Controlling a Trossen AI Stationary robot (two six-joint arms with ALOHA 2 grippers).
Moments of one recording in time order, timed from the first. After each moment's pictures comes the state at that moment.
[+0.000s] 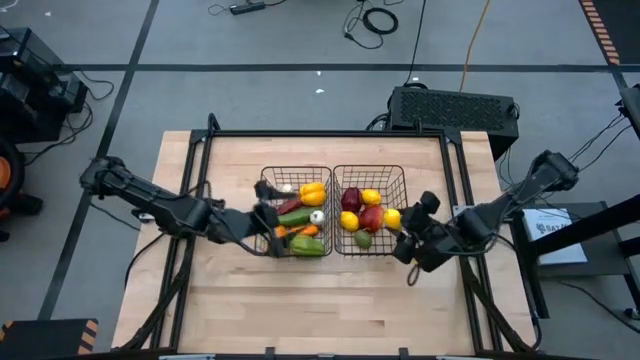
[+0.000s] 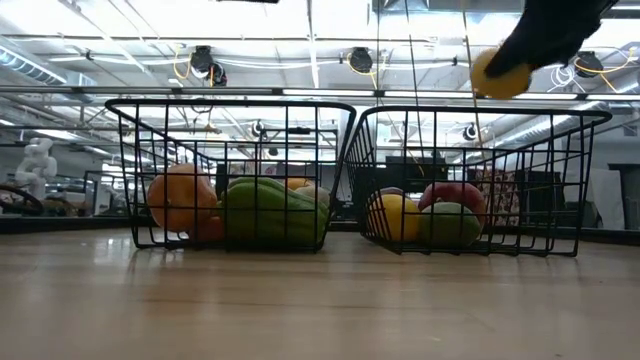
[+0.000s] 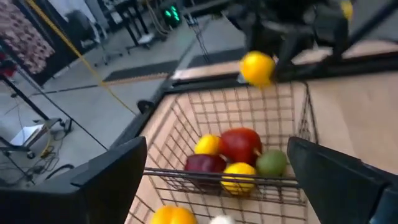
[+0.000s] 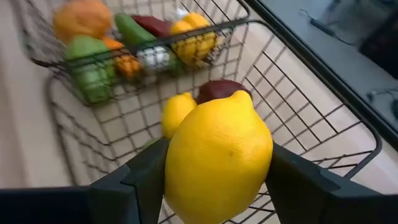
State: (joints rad) left arm -0.37 1.26 1.00 -0.08 -0.68 0.08; right arm 0.56 1.16 0.93 -0.87 0.81 0.85
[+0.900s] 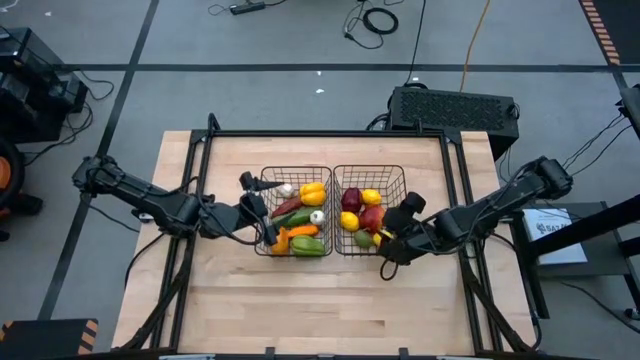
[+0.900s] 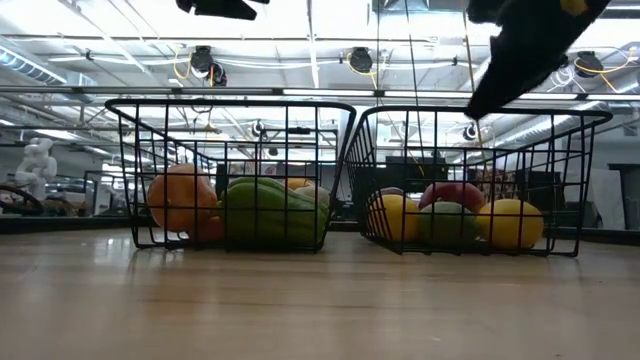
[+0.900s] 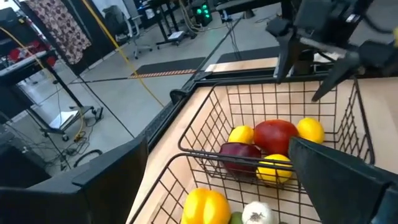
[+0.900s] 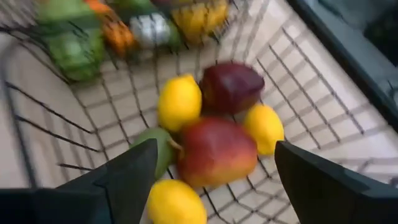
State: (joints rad) left arm -0.34 1.14 0.88 -0.06 -0.79 0.06; right arm 0.42 1.30 0.93 -0.79 0.69 0.76
